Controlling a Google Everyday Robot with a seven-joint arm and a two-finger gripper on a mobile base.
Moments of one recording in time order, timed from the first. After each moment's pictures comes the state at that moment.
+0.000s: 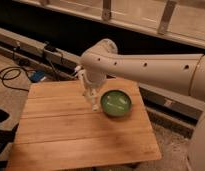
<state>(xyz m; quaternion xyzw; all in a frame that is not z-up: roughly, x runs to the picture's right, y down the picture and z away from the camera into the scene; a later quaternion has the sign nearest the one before) -0.054 0.006 0.691 -0.23 0.06 0.57 0.79</state>
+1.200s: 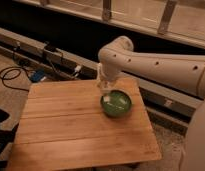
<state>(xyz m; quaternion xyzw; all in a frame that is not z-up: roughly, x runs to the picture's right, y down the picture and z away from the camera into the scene) 0.045 -0.022 0.732 -0.17 0.09 0.67 0.71</state>
